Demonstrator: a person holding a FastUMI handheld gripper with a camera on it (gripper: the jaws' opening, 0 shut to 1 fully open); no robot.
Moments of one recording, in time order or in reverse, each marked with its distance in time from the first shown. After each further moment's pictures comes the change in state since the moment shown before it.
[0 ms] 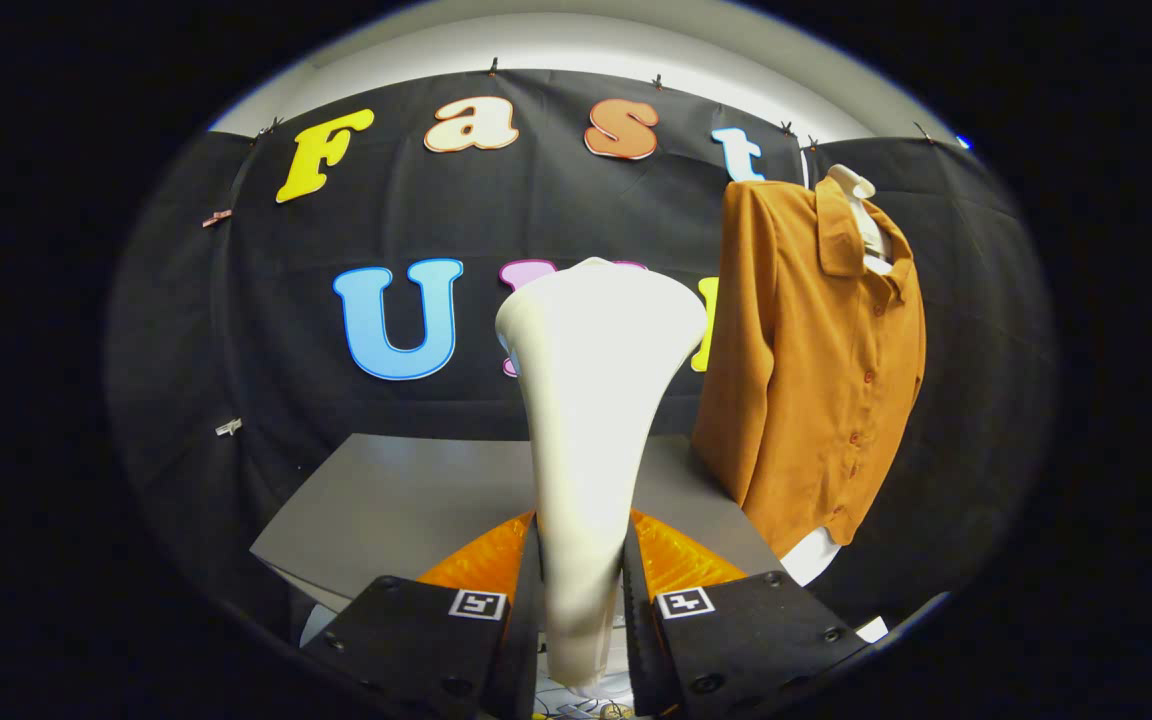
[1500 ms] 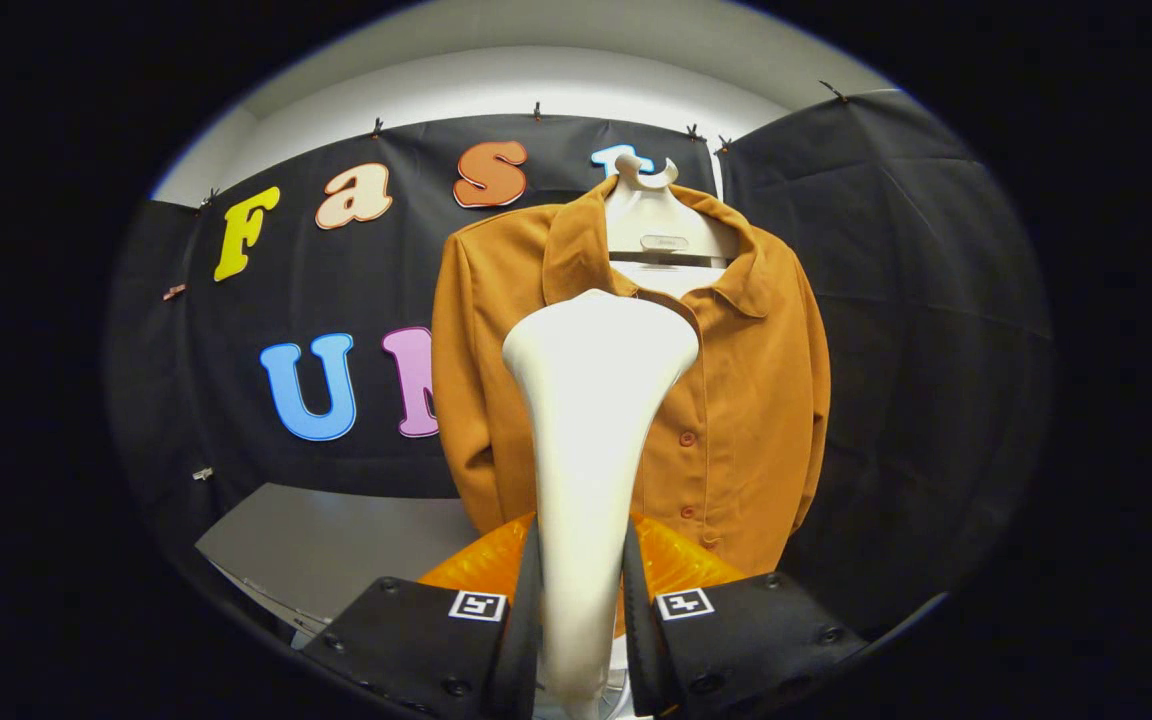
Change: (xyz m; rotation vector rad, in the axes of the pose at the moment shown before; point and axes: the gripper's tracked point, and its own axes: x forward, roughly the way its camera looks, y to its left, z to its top) arm 0.065 -0.267 0.038 0.113 -0.096 0.011
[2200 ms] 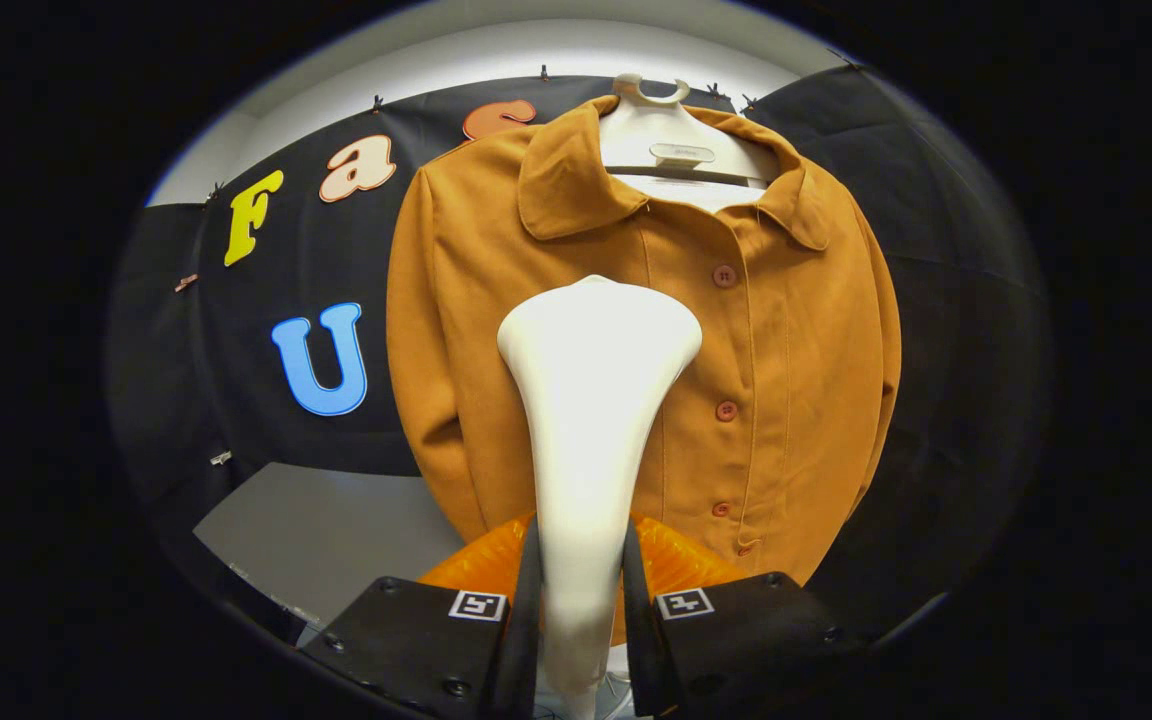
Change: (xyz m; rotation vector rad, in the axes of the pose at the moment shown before) arm 0.060 -0.011 -0.043 0.005 0.111 0.096
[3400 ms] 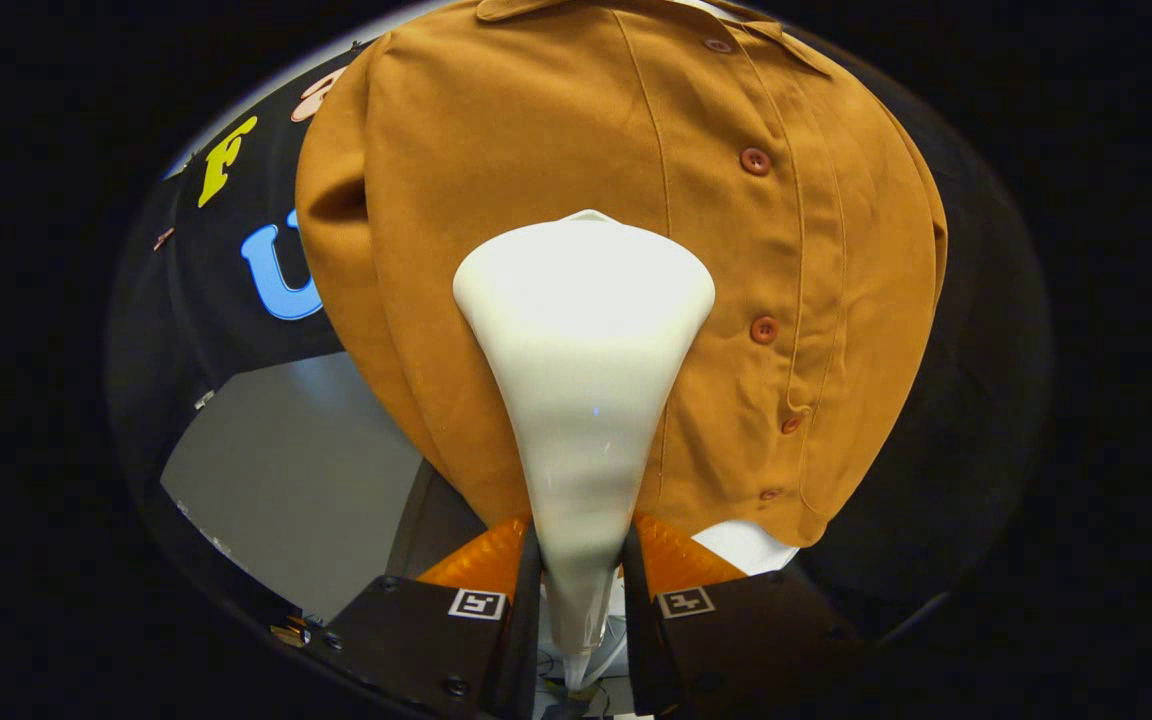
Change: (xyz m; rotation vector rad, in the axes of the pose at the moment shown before) arm 0.040 -0.022 -0.147 0.006 0.325 -0.021
